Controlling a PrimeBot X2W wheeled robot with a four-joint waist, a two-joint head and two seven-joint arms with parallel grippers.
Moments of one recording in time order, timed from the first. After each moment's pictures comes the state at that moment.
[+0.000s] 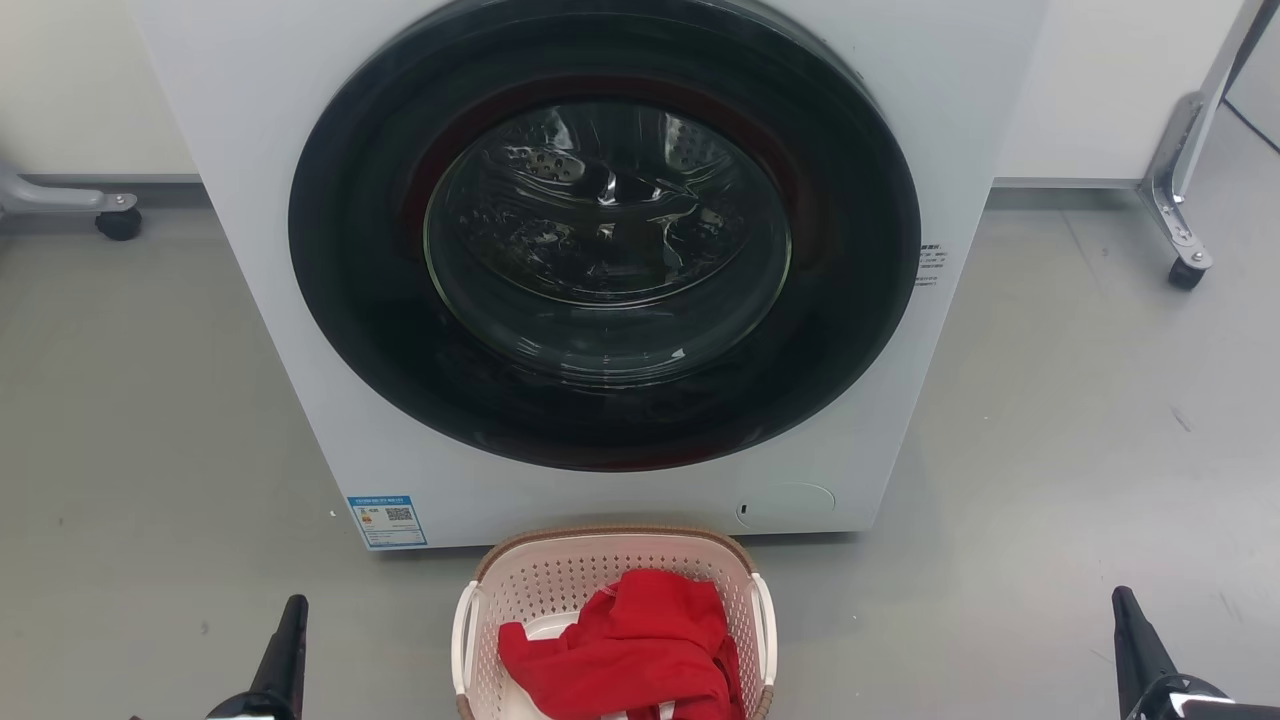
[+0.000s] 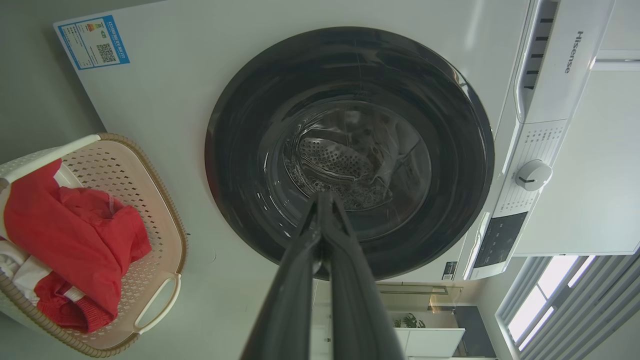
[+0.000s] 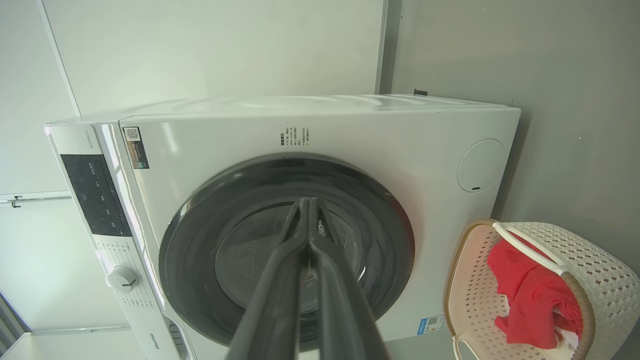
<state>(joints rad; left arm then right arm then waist) -0.08 0.04 0.09 0.30 -1.60 -0.12 0.11 -0.09 -0.04 -0.13 0.30 1.60 0.12 0.11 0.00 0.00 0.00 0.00</state>
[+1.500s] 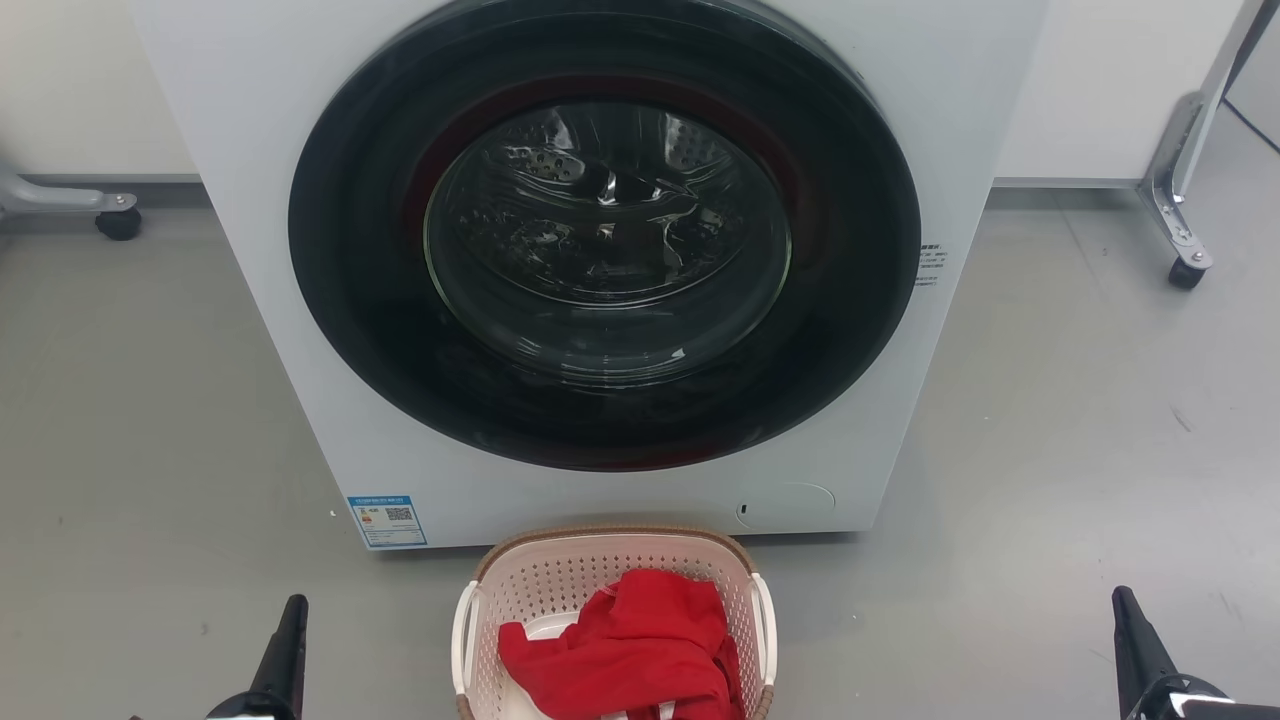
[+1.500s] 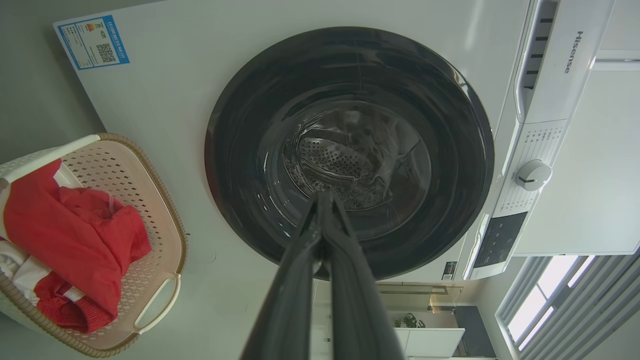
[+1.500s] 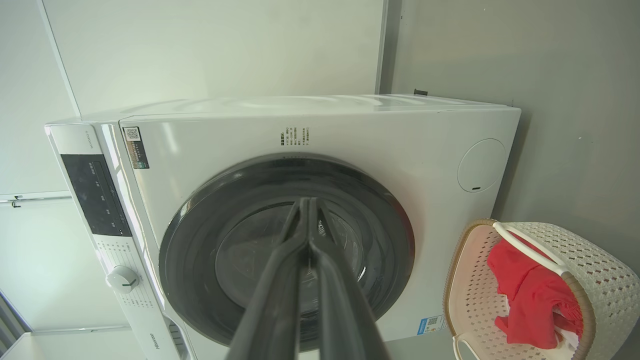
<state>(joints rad) -0.08 0.04 0.09 0.30 -1.60 -0.12 0.11 -0.09 -0.04 -0.13 0.30 1.60 0.12 0.11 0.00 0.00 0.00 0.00</state>
